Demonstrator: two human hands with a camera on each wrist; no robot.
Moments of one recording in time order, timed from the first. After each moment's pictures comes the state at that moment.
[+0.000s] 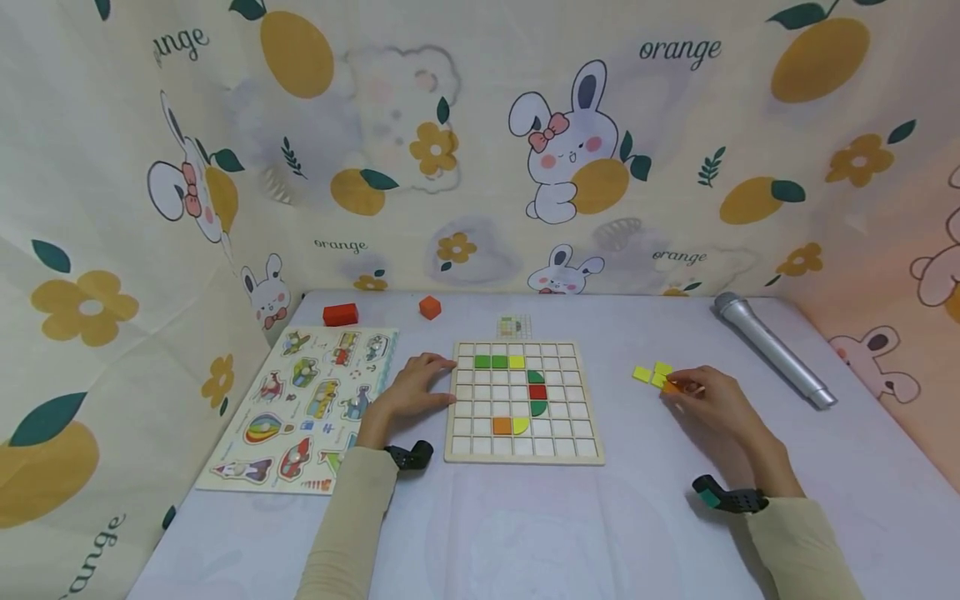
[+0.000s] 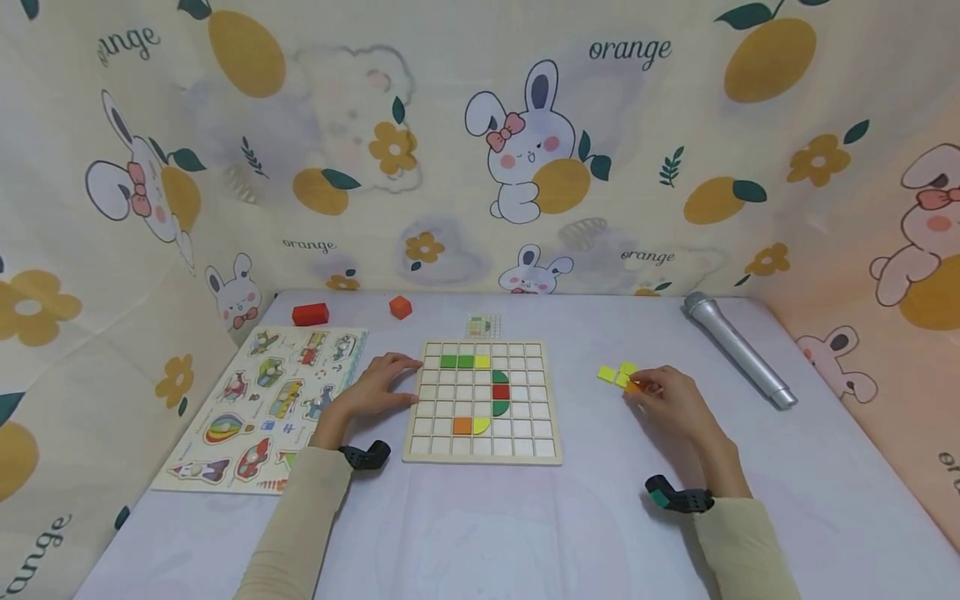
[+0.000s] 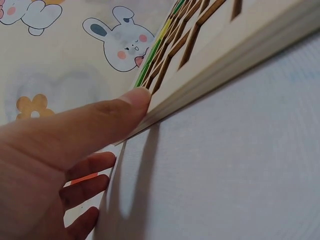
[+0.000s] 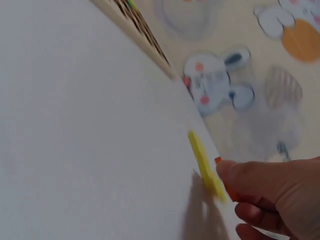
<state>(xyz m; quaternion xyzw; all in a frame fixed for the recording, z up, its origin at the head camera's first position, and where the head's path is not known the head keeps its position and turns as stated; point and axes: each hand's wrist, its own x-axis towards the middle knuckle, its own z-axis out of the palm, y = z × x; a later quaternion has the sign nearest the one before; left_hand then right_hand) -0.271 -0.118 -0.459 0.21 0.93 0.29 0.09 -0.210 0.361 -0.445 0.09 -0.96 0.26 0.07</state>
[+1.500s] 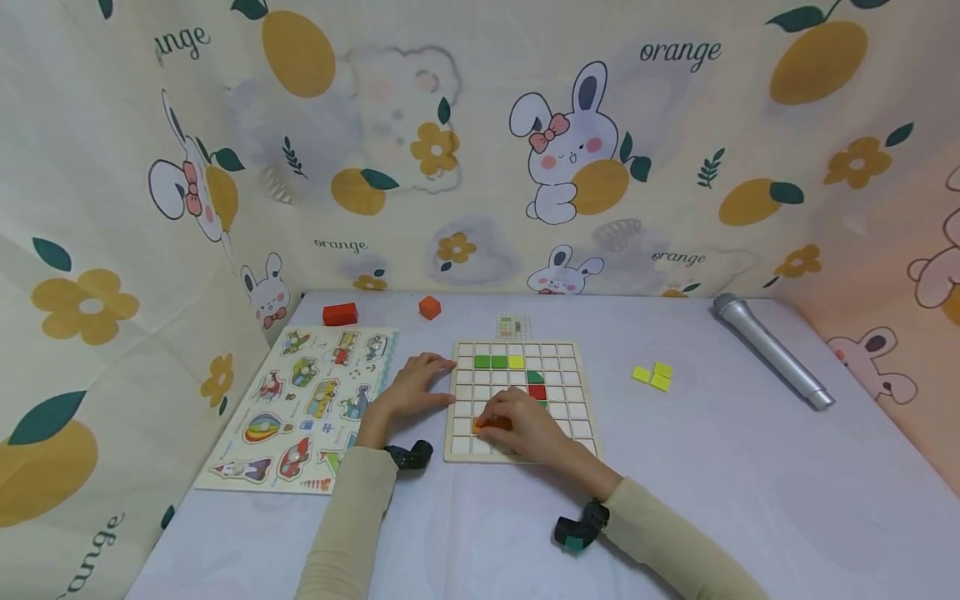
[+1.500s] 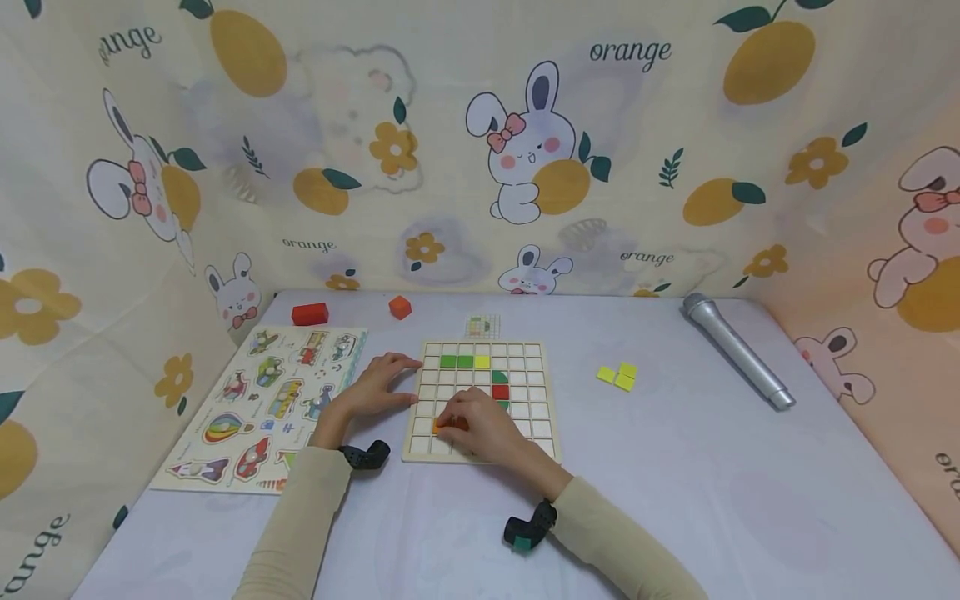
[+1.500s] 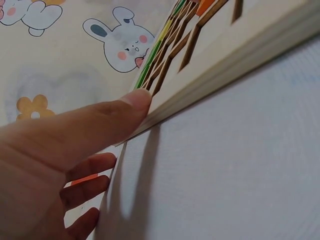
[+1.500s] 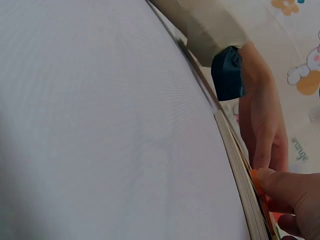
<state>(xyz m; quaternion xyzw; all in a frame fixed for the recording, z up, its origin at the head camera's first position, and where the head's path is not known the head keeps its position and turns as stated) -0.271 -0.118 -0.459 0.22 0.93 0.29 0.08 -0.211 0.117 -0.473 0.36 -0.87 0.31 0.09</state>
